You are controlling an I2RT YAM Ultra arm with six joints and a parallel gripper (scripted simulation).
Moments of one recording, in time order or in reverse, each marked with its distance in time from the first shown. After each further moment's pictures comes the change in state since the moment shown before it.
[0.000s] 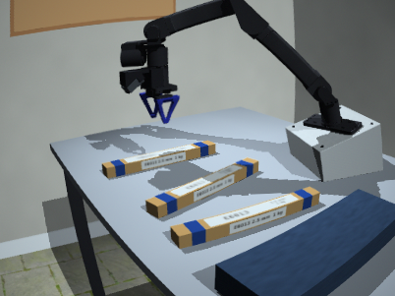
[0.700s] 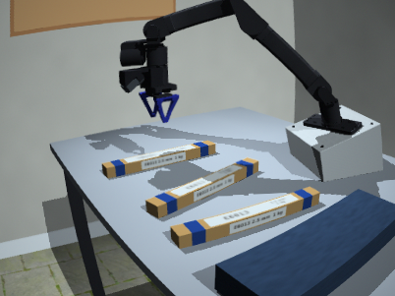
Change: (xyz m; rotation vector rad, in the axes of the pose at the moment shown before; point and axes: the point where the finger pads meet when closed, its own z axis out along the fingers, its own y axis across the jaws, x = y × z) arm -0.001 -0.001 -0.002 0.000 0.000 0.000
